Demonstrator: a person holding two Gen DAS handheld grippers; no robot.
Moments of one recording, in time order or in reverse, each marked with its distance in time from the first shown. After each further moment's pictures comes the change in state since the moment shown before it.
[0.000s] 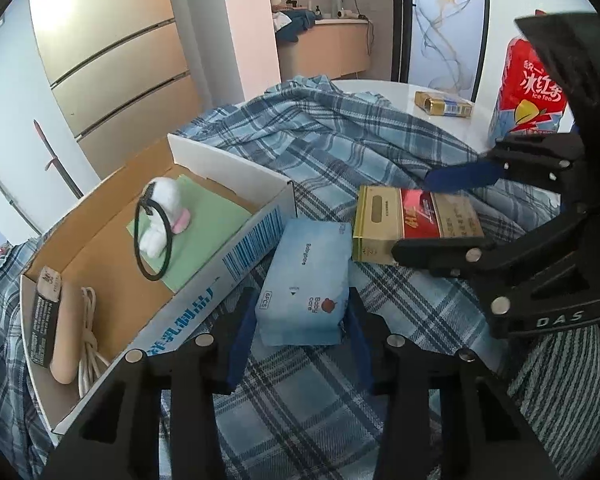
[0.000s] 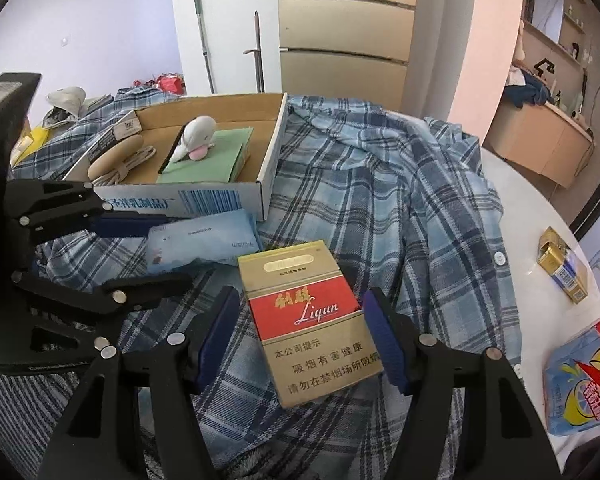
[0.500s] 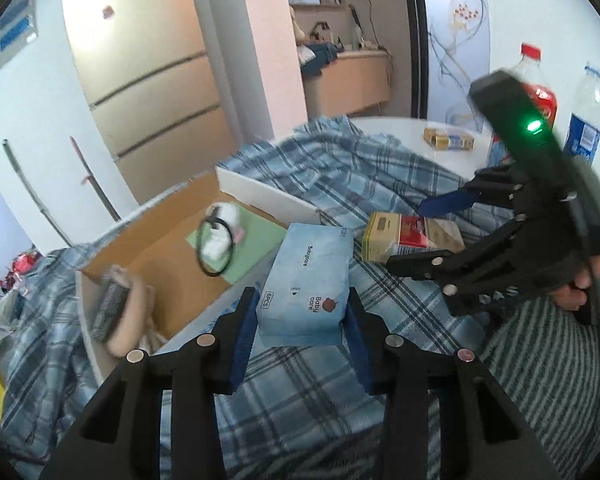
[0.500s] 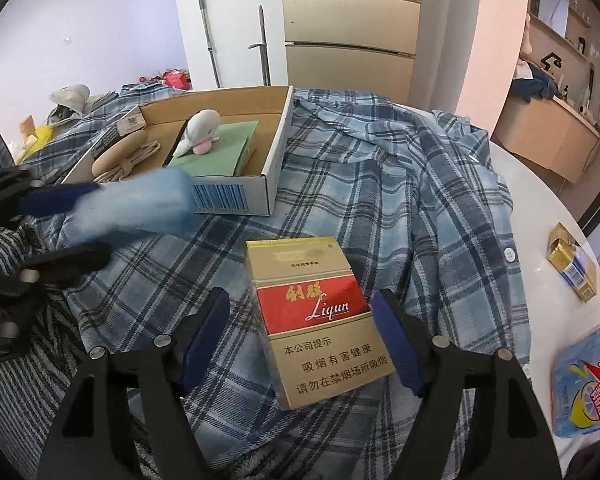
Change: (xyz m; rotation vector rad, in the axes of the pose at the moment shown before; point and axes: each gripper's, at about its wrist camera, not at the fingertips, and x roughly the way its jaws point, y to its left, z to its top) left arm -0.070 -0.002 -0.016 -0.026 -0.131 0.101; right arm 0.003 -0.001 0.001 0.005 0.013 0.023
